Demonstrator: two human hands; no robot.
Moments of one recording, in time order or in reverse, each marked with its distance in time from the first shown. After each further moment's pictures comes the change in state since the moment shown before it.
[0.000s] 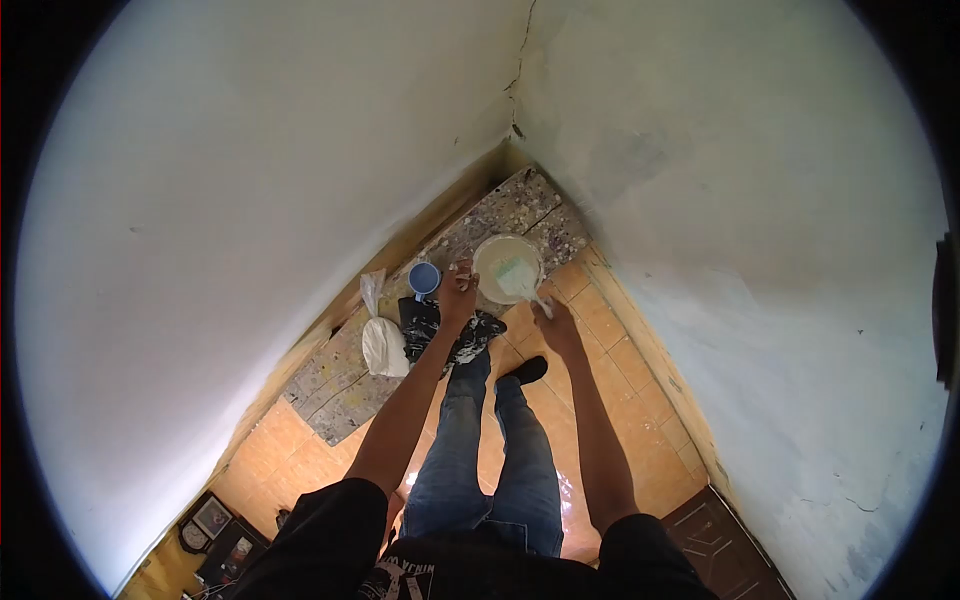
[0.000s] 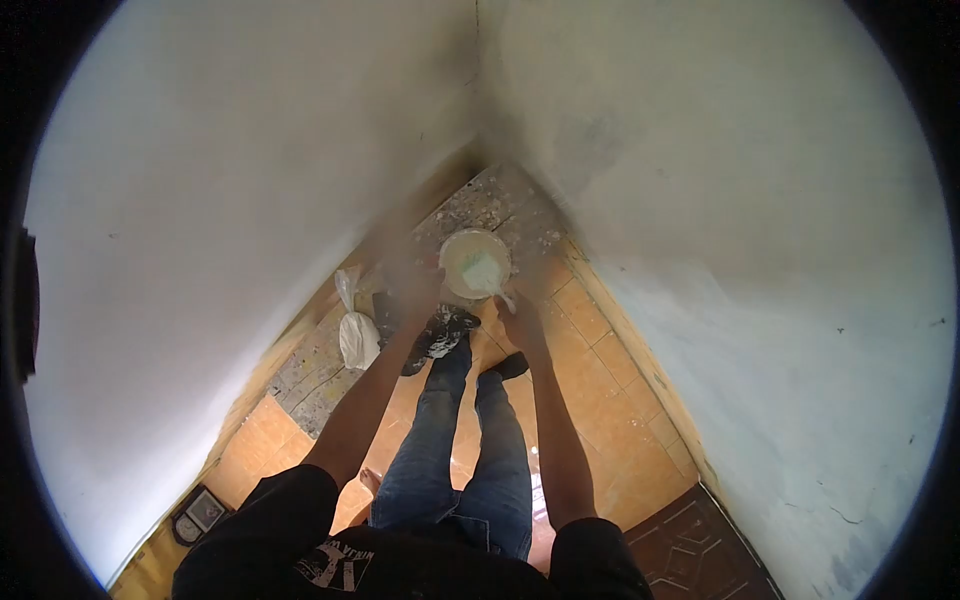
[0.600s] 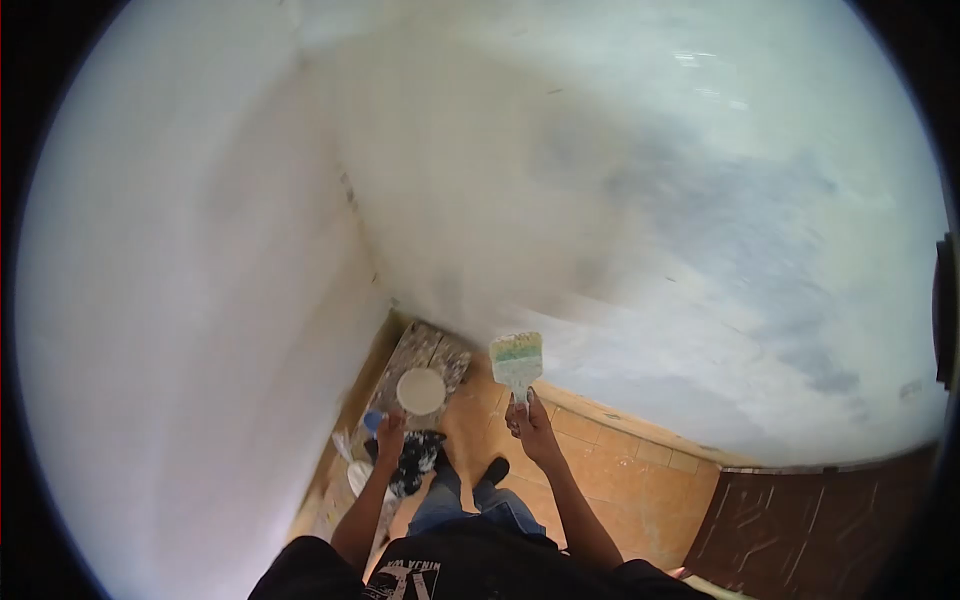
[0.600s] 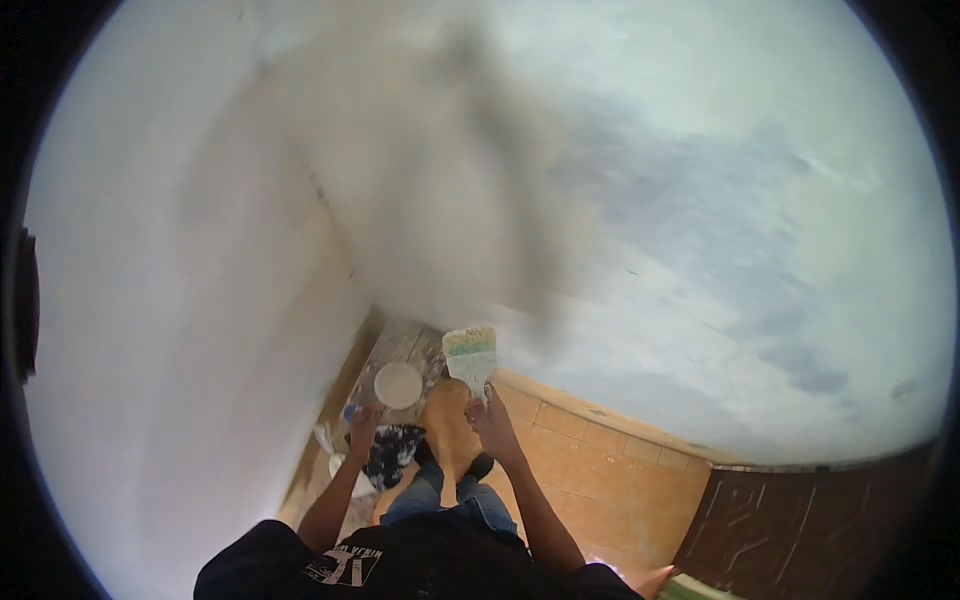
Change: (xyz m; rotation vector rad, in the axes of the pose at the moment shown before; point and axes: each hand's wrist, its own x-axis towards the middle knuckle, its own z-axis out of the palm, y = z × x) left_hand -0.059 0.033 -0.076 -0.254 -0.232 0.213; right_hand -0.257 -0.224 -0.145 0.707 0.320 -0.195
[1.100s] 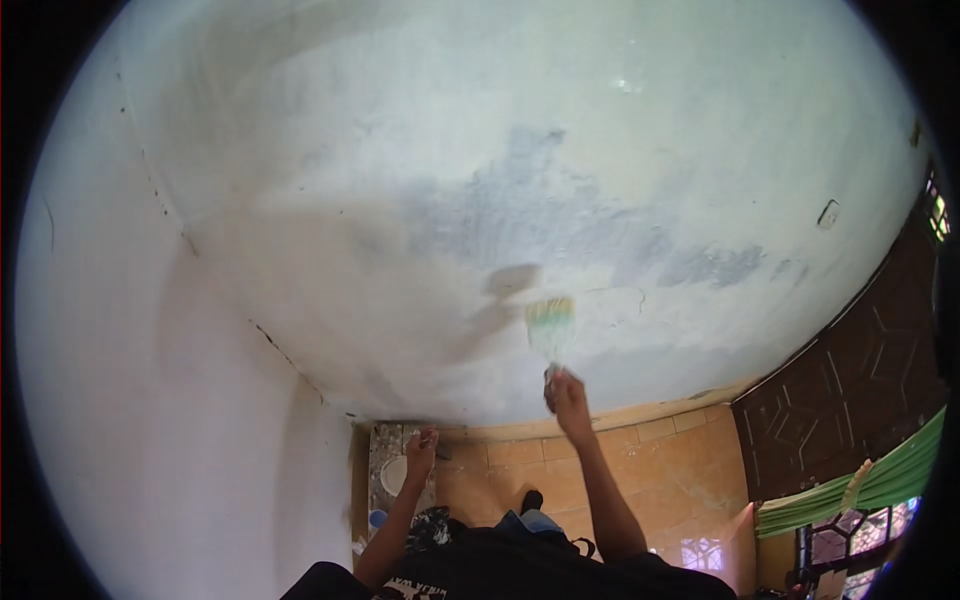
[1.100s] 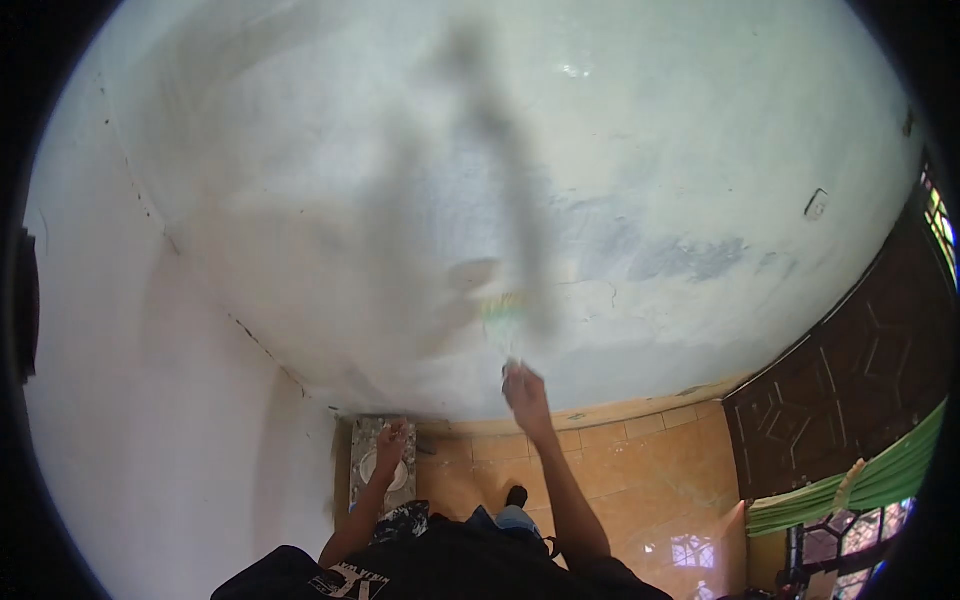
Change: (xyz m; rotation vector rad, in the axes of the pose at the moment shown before) left_hand 0.035 0.187 0.126 -0.092 -0.491 0.051; right_hand -0.063 -0.105 -0.108 -0.042 0.532 -0.553
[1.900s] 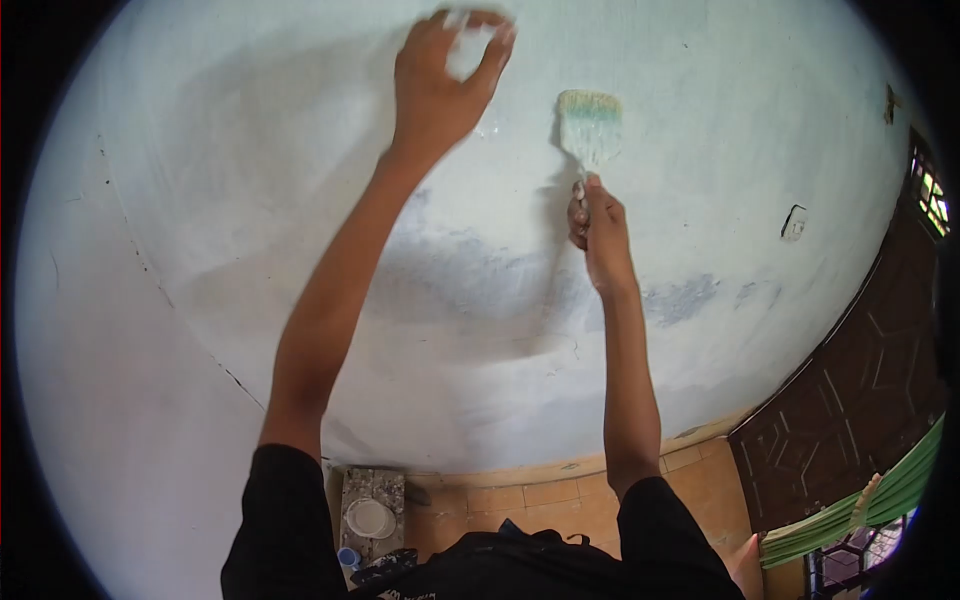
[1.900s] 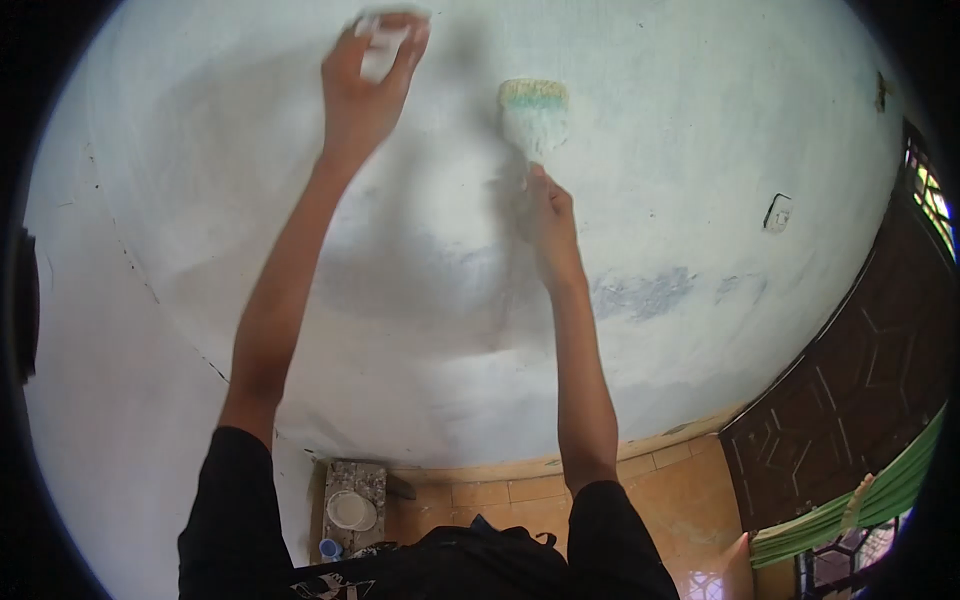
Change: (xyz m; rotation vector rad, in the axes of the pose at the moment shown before) left_hand -0.033 0.719 0.208 0.030 0.455 2.035; right_hand 0.195 -0.259 -0.121 0.100 0.061 -0.416
